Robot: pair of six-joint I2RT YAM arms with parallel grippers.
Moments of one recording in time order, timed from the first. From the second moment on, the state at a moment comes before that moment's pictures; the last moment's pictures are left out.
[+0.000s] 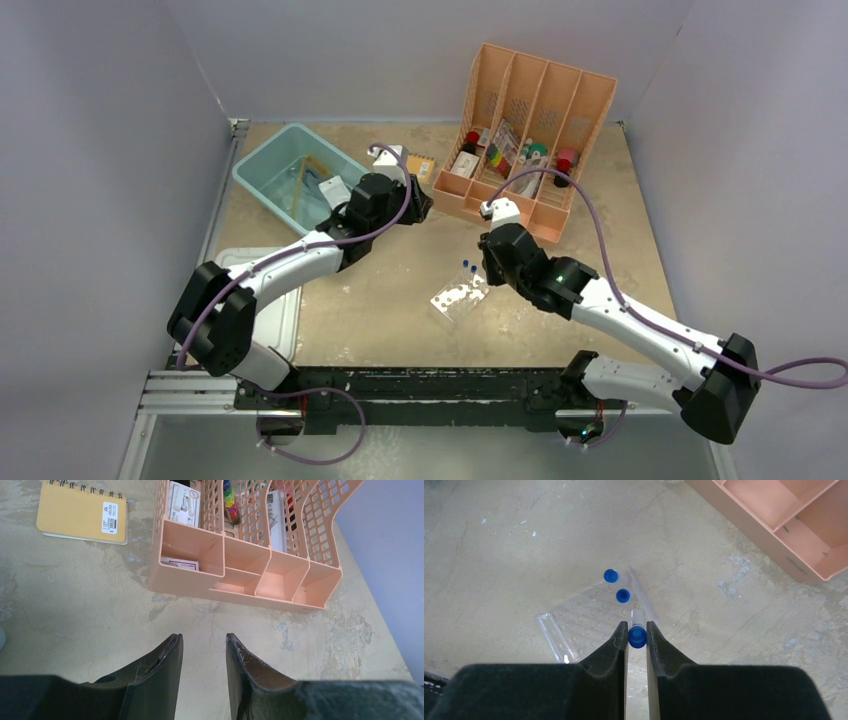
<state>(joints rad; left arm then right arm) -0.65 1.50 0.99 0.19 -0.08 -0.50 0.81 1.06 0.86 -0.55 0.38 0.36</state>
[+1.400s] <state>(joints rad) -0.65 1.47 0.98 0.10 -0.10 -0.49 0.86 1.18 0.73 -0.37 0.42 0.37</state>
